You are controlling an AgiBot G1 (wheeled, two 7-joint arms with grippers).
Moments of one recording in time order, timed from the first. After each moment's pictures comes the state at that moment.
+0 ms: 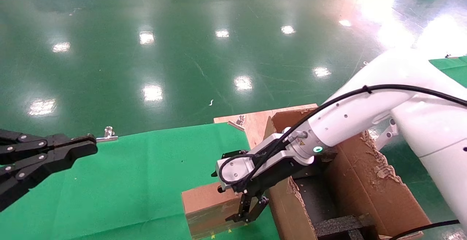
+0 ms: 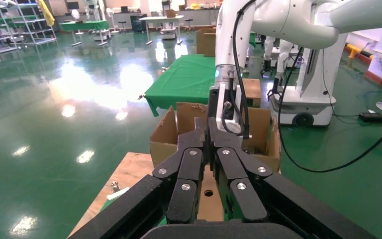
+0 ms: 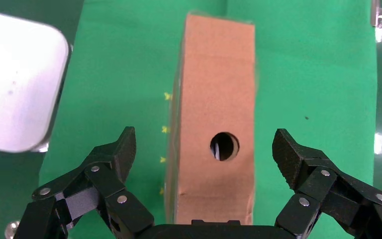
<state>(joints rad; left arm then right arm) -1.08 0.57 0.36 -1.23 0.64 1.44 -0.13 1.53 -0.93 -0.81 1.09 -1.57 -1.57 0.10</state>
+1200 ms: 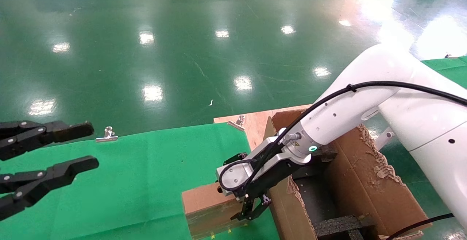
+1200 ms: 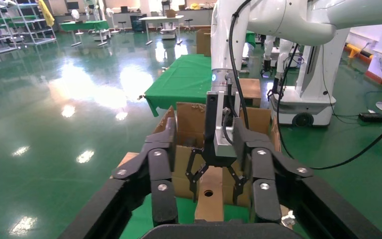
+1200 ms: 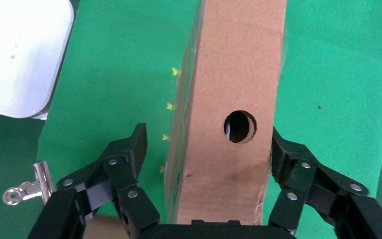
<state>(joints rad) -1.08 0.57 0.36 -1.23 0.64 1.44 -0.13 1.58 -0.97 -0.91 1.05 -1.62 -1.57 0.06</state>
